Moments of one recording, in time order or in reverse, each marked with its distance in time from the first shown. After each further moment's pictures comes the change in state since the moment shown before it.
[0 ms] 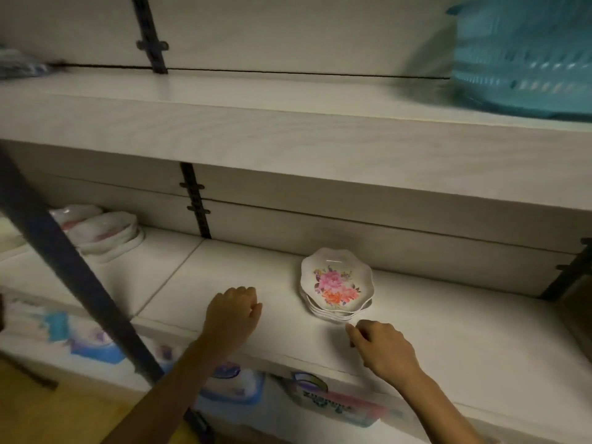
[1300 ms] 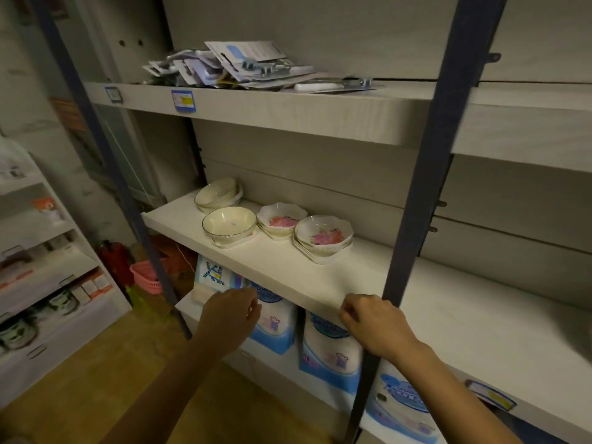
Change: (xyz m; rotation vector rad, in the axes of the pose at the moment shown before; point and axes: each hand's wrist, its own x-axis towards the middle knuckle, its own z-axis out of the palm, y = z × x) left_hand -0.130 -0.444 -0.171 0.076 0.041 -0.213; right_hand 0.004 -0.454 0.208 -0.192 -0.021 -0.568
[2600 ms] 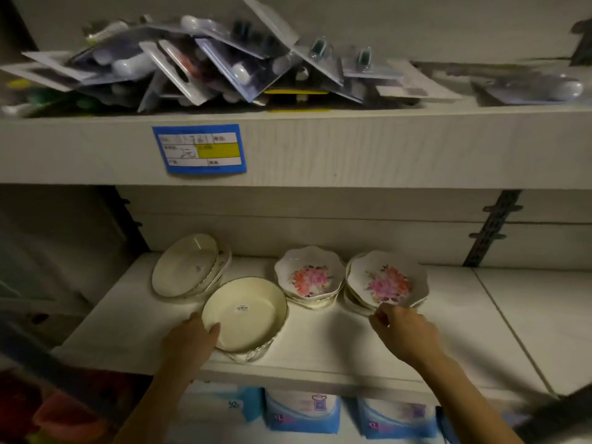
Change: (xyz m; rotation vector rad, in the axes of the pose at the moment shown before) left_hand 0.301 -0.305 0.079 0.021 -0.353 -0.277; right_hand 0.257 -0.087 0.085 -0.025 0.136 0.685
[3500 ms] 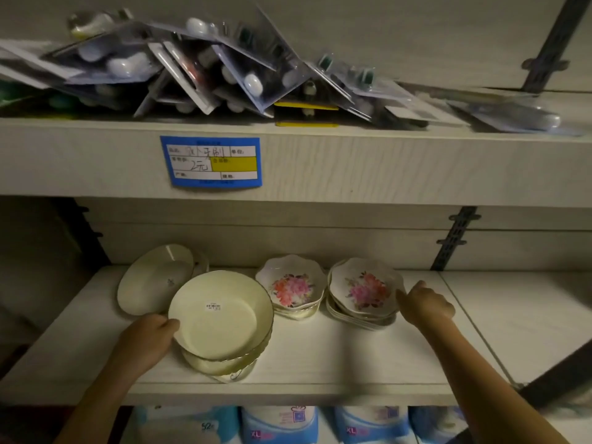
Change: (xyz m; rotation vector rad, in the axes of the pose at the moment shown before) left_hand 0.020 -0.016 -0.055 -0.427 -0.129 0.161; right_hand 0.051 0.040 -0.025 -0.129 0.061 0.582
